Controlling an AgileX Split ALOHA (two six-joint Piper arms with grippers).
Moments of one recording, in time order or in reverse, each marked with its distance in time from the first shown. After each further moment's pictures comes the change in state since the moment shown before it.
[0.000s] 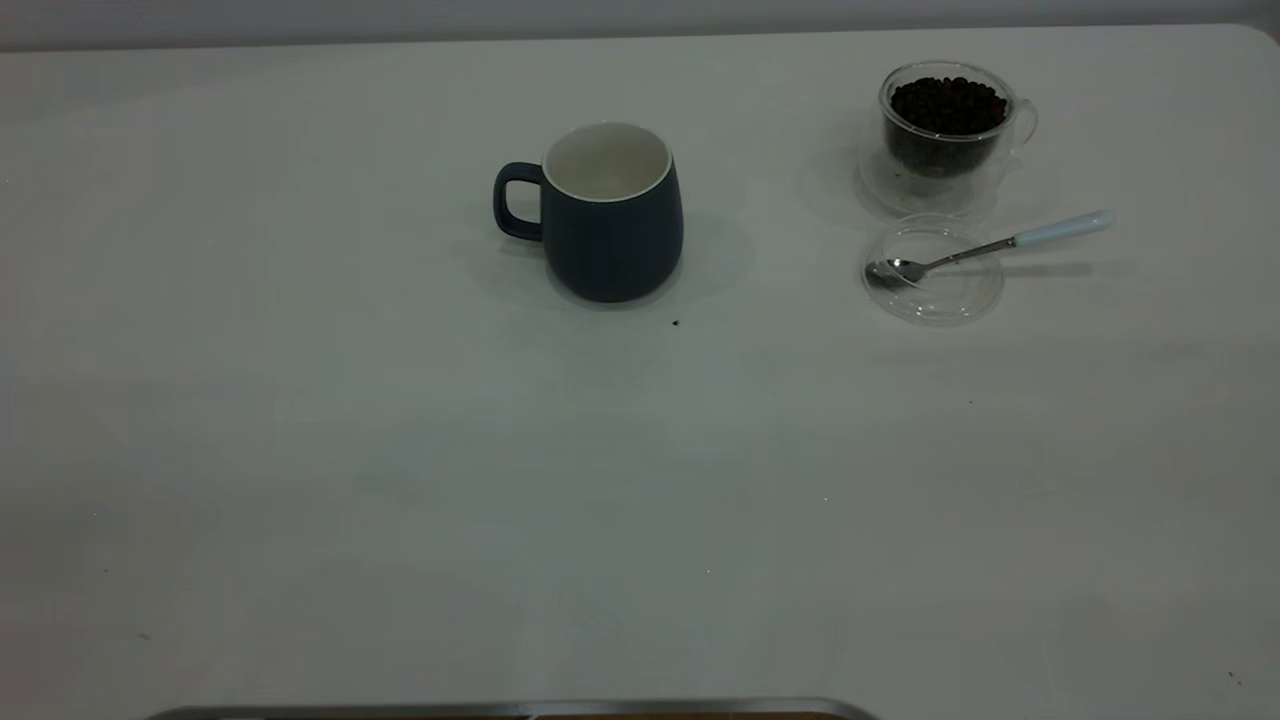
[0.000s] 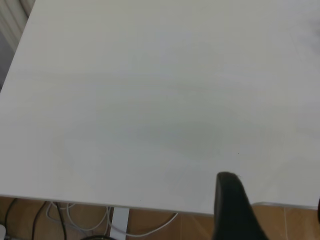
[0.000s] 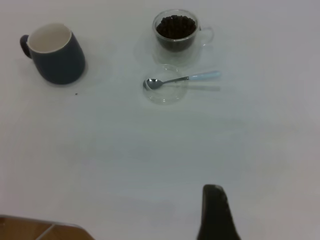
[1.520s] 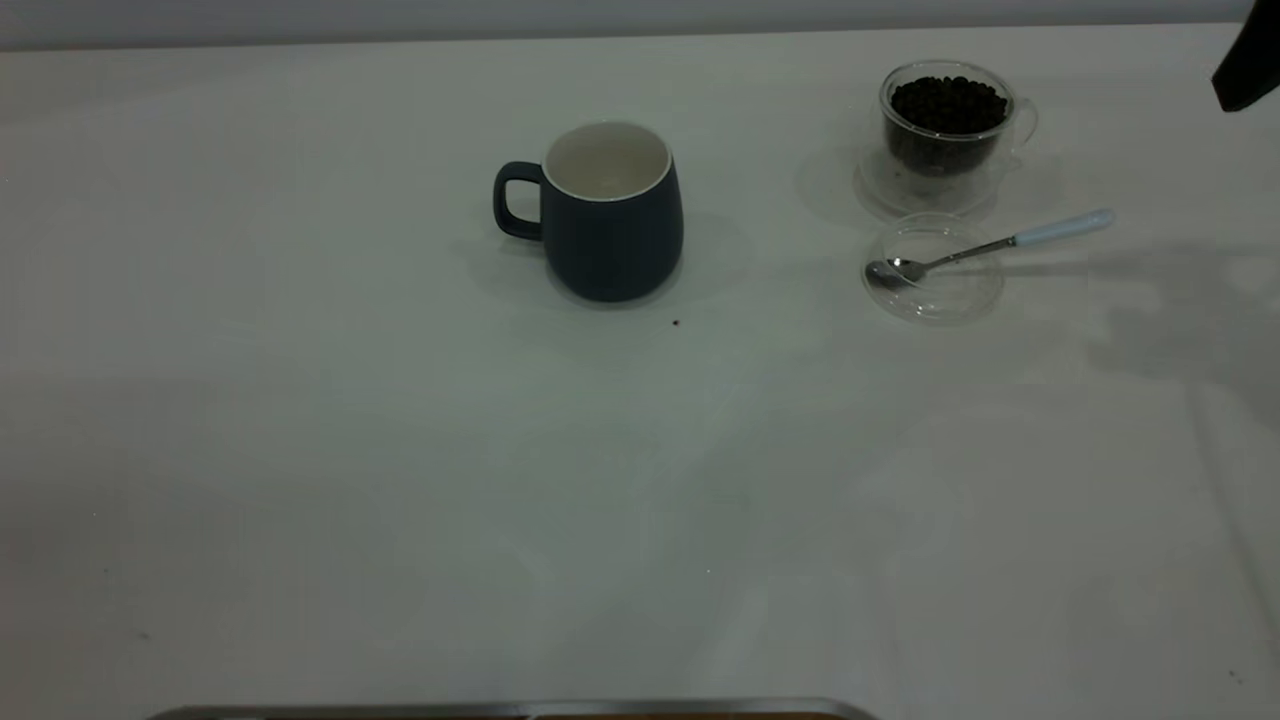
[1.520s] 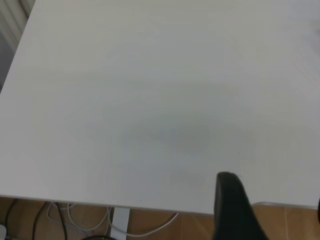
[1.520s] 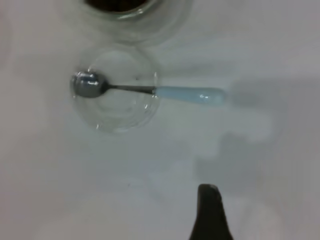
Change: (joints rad) left arm 0.000 0.000 0.000 0.000 0.000 0.001; right arm -0.256 1.909 -0.607 0.432 -0.610 -0.657
